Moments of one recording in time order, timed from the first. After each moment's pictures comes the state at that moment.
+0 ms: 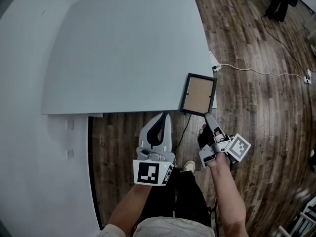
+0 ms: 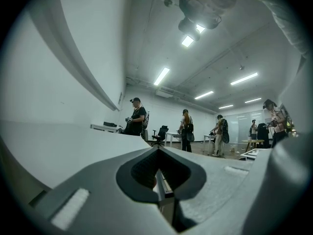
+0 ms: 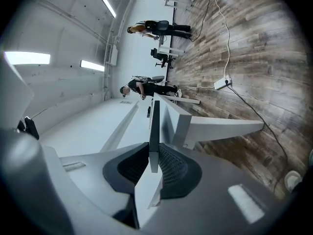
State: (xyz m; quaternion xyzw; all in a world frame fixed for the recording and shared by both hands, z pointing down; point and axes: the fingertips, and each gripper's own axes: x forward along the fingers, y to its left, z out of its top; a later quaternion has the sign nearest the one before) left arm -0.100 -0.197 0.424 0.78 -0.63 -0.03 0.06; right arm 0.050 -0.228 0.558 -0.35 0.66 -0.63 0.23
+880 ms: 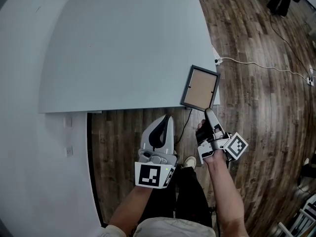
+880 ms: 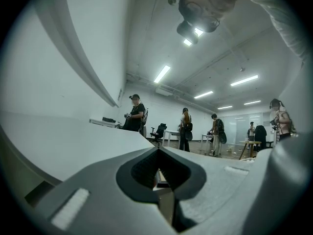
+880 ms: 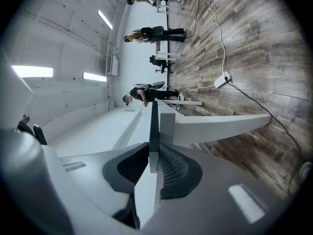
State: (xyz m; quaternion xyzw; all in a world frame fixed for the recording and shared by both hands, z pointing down) left arm -0.088 -0.187 0.459 0.79 -0.61 -0.02 0.08; right arm 0.050 -0.234 0.587 -0.34 0.64 -0.62 0.30
